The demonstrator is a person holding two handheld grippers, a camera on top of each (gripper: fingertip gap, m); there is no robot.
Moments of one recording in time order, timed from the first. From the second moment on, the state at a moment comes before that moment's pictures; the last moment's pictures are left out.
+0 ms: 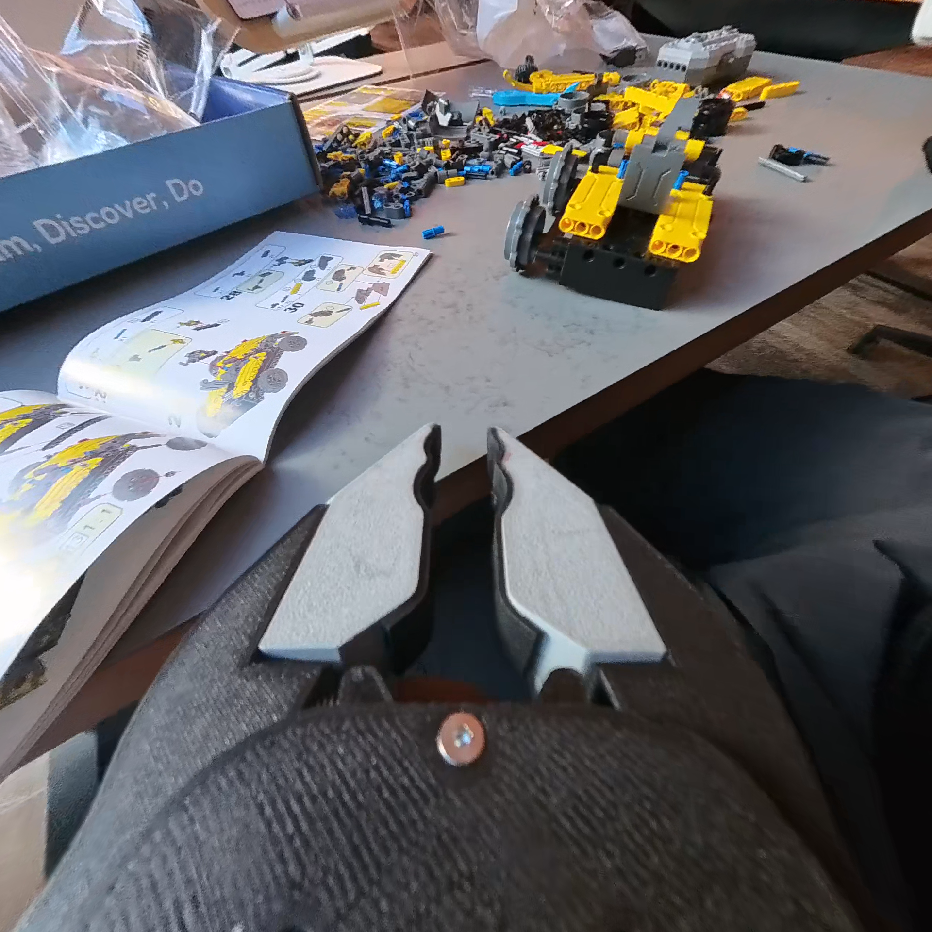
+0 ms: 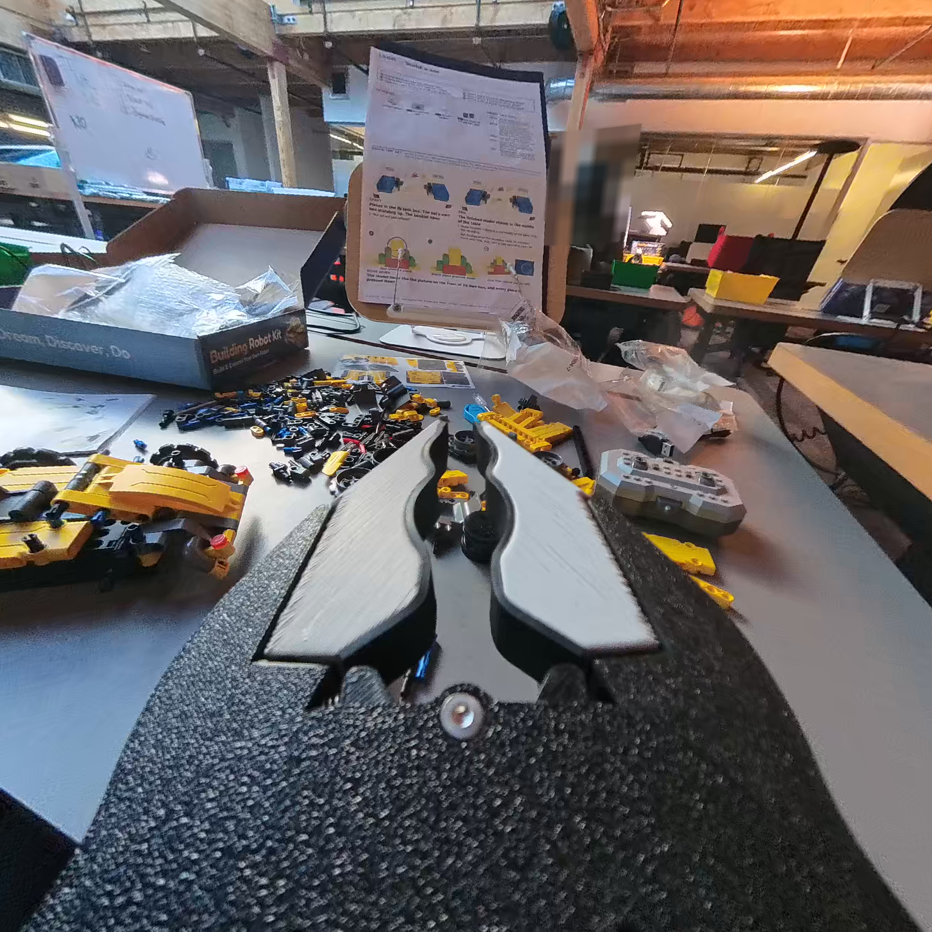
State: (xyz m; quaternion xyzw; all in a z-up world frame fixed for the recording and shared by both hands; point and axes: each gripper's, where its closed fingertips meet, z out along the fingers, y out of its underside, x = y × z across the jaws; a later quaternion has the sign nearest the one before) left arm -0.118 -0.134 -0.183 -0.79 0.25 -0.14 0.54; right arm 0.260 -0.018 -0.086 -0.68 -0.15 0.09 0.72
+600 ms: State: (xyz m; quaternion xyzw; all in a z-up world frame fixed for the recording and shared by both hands) left arm -0.065 -0.106 -0.167 -0.73 0.32 -0.24 0.55; right arm 0.252 -0.024 -0.081 -0.65 -0.17 0.06 0.74
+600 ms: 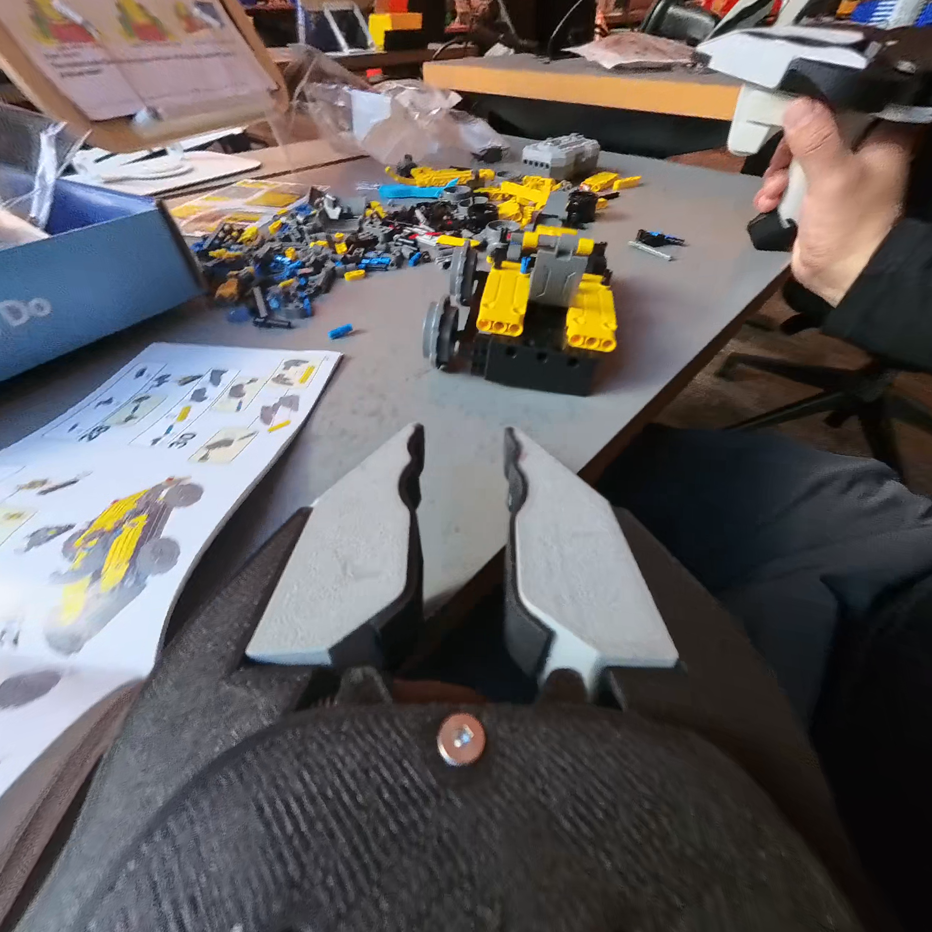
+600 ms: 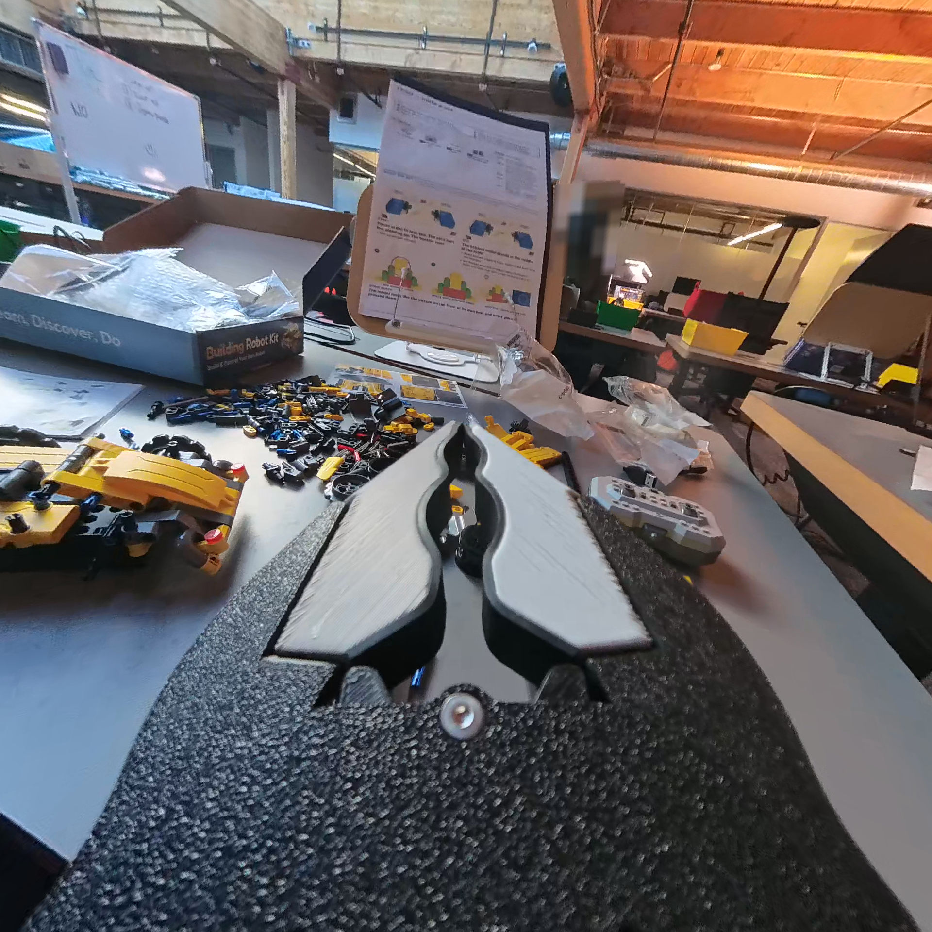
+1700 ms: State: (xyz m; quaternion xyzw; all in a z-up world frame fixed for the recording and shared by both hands) left arm -0.010 -0.110 -0.161 -0.70 0.34 -0.39 0.49; right arm 0.248 -0.035 -0.072 -0.60 -0.20 0.08 0.77
